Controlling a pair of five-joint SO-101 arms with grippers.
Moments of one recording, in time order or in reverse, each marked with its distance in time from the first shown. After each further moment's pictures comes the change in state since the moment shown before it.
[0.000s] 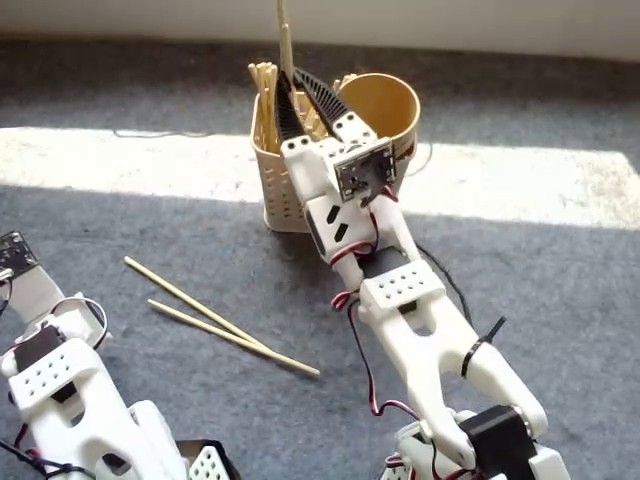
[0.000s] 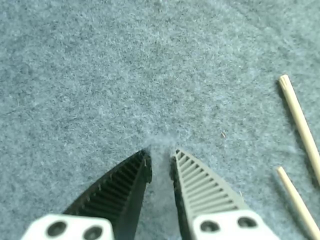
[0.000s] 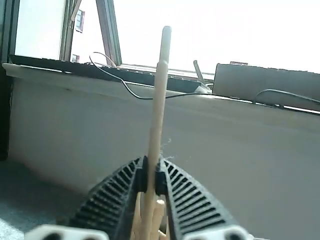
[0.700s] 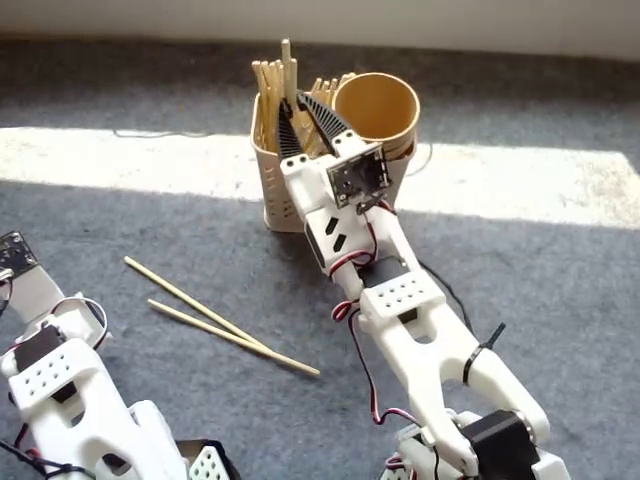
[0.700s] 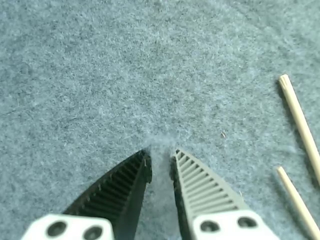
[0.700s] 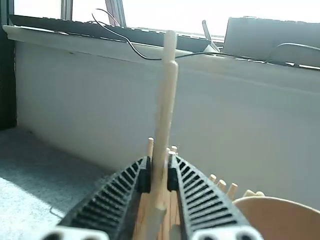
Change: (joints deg) left arm 0.0 0.0 0.0 0.0 0.0; right arm -0.1 2.9 3.5 5.2 0.0
